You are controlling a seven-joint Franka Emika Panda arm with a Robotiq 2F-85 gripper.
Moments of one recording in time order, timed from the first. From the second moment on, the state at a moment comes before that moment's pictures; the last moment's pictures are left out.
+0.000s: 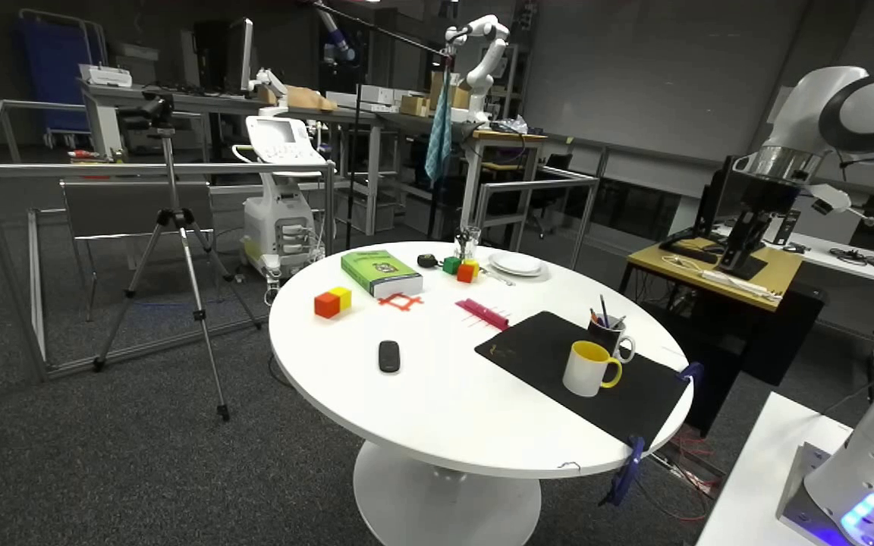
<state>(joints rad) -0.04 -0.86 -0.14 -2.71 0.03 1.91 -0.11</state>
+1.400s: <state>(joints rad) -0.08 -0.29 -0.12 -2.60 -0.02 2.31 -0.08</state>
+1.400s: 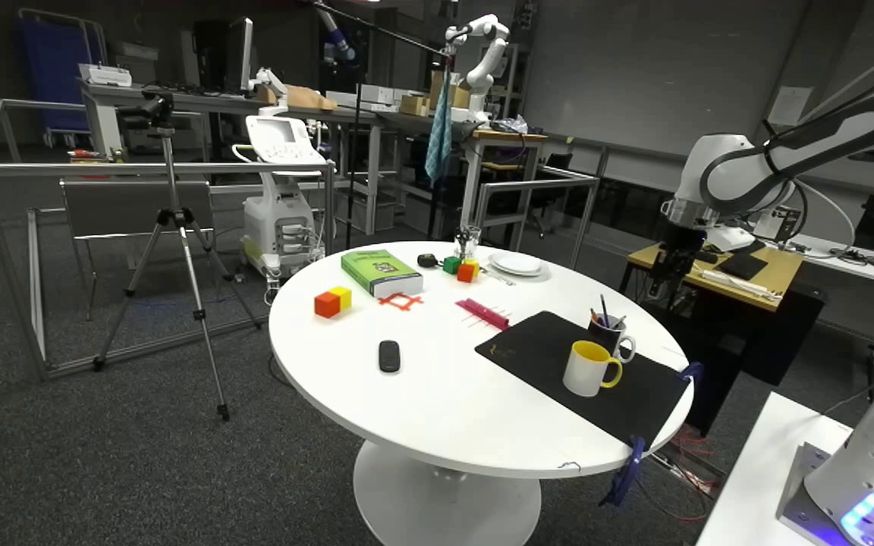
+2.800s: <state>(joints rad) -0.12 -0.11 -0.07 -2.54 -0.21 2.52 0.33</state>
